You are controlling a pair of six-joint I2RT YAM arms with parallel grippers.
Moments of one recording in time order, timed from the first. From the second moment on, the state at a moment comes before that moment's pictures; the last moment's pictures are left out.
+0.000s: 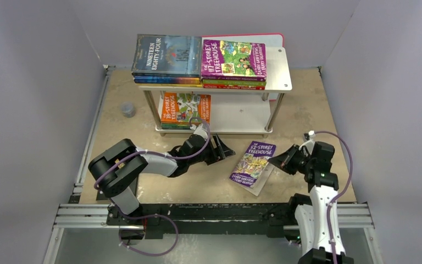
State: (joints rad) left arm -0.87 1.66 0.60 0.63 0.08 -1.13; right arm -0.25 0.60 0.40 -0.60 -0.74 0.58
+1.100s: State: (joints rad) left arm -0.87 1.59 0.57 0.56 0.02 -1.11; right arm -0.01 0.92 0.38 -0.48 -0.23 0.72
